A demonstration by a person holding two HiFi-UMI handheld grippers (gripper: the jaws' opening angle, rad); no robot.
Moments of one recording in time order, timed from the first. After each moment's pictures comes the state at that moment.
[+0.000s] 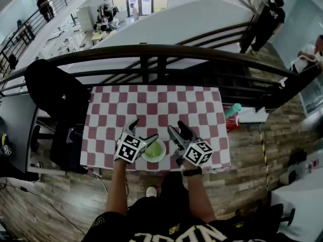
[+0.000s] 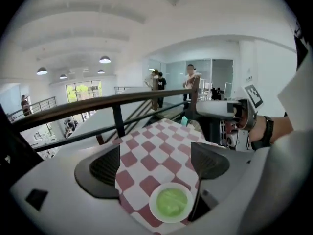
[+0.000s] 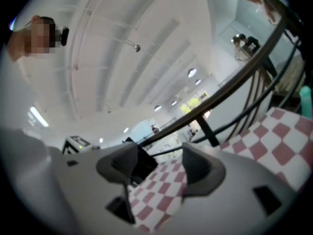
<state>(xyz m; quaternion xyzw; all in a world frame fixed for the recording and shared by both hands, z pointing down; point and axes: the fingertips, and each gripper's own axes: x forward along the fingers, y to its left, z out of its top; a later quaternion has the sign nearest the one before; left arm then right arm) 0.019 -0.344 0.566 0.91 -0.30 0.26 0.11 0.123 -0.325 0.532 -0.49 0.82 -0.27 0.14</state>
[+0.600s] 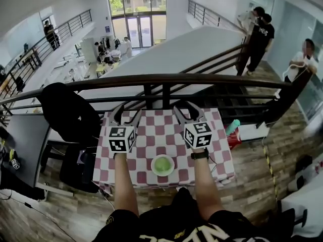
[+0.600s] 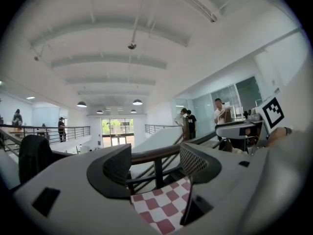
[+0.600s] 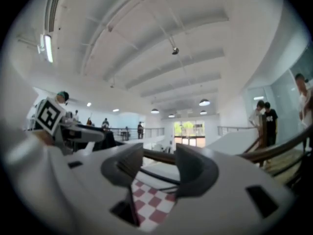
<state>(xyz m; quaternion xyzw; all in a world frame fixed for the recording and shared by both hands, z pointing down) -0.076 -0.427 0.354 0.87 -0.49 0.05 -0.01 0.124 -0.395 0.360 -0.59 0.81 -0.01 -0.01</state>
